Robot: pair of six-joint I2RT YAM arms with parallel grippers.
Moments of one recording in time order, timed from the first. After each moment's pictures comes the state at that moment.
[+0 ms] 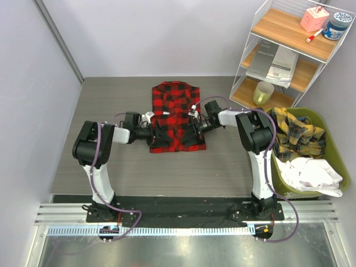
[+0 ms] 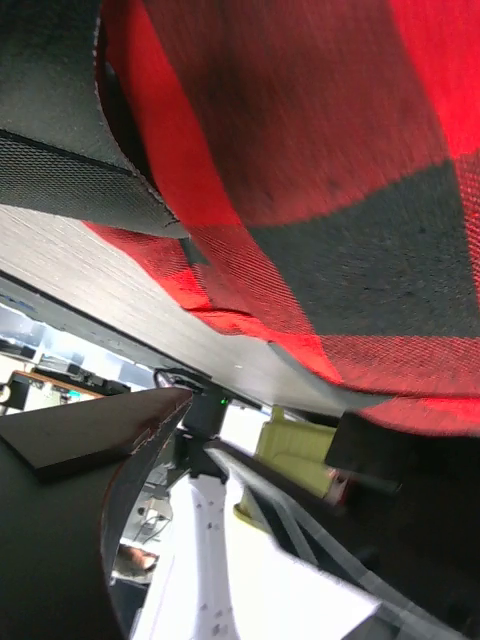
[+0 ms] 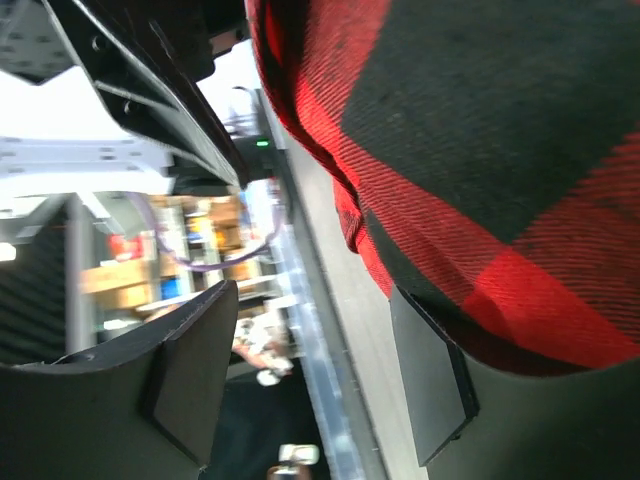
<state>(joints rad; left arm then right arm) -0.22 1.94 0.87 0.24 0.97 -0.75 0.35 2.23 1.38 -0.38 -1.22 0.32</state>
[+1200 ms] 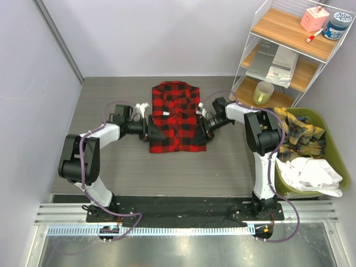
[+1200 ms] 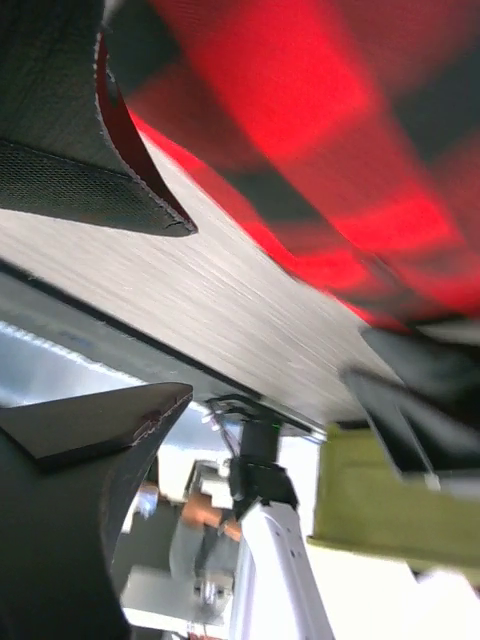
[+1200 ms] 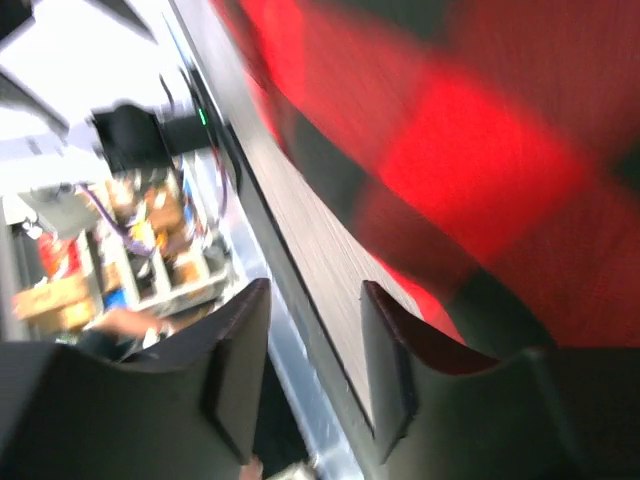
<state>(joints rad) -0.16 1.70 0.88 -0.12 1.05 -0.41 0.29 2.17 1.41 -0.79 -1.10 -0.01</state>
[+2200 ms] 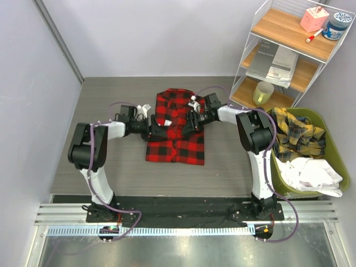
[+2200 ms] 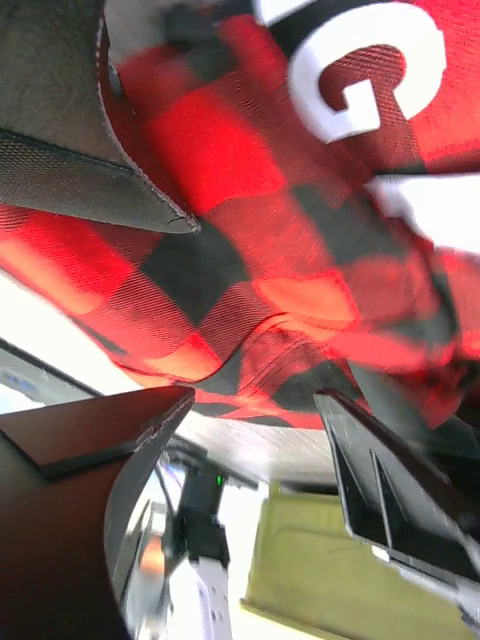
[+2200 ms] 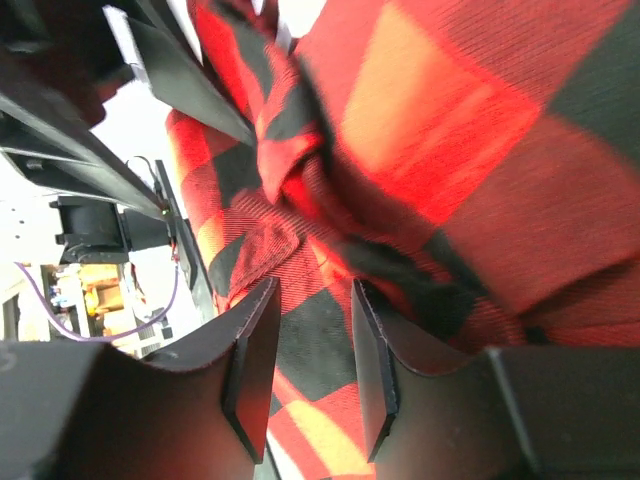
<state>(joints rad) -0.17 1.91 0.99 0.03 0.93 -0.48 0.35 2.25 1.49 -0.27 -1.02 0.29</state>
